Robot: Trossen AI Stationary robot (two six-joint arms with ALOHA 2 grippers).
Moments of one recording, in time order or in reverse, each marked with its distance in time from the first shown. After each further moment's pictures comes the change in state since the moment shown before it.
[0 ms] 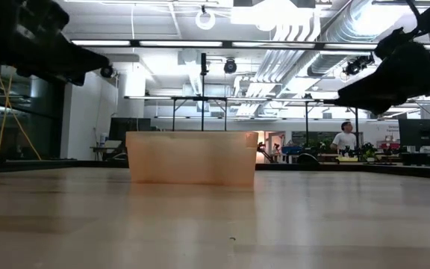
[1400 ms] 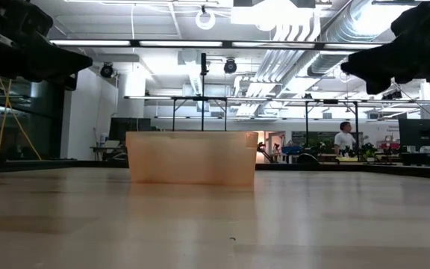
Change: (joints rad) left arm -0.006 -0.291 -0.083 -0.157 0.094 0.009; right arm 0.001 -0.190 0.000 0.030 -0.190 -0.094
